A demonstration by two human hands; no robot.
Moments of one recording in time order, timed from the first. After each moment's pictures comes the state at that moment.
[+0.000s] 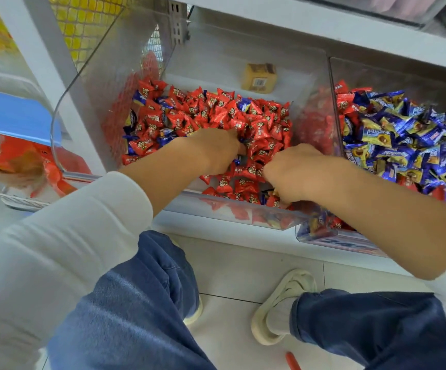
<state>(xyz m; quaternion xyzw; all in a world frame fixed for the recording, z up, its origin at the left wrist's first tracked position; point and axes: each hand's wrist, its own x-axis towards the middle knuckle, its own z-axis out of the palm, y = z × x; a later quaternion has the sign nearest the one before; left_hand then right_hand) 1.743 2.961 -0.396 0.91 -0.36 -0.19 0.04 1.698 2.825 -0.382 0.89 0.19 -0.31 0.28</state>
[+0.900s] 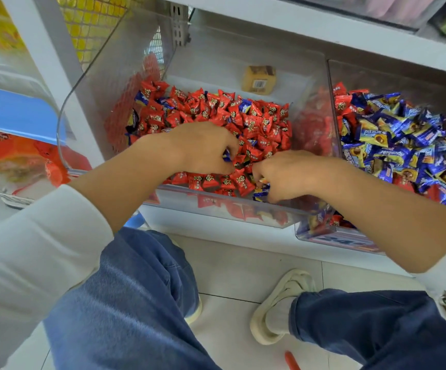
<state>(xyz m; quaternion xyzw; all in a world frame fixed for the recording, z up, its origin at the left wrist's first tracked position) 1.743 2.984 -0.401 0.91 -0.36 -0.16 0.12 1.701 2.819 -0.390 0.92 0.15 -0.32 0.12</state>
